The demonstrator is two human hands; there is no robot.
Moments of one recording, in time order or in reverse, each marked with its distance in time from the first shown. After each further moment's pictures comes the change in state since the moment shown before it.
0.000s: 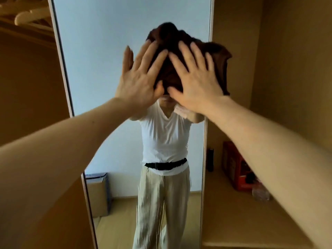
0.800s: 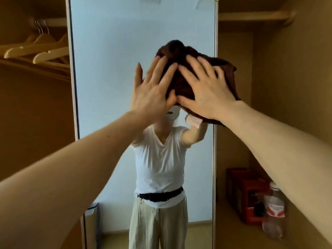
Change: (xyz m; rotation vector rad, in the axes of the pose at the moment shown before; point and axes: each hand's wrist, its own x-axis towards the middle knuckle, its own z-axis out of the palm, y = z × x) left_hand 0.046 -0.010 -0.013 -0.138 0.010 -0.140; right_hand 0.051 0.022 -0.026 -0.031 0.013 -0.015
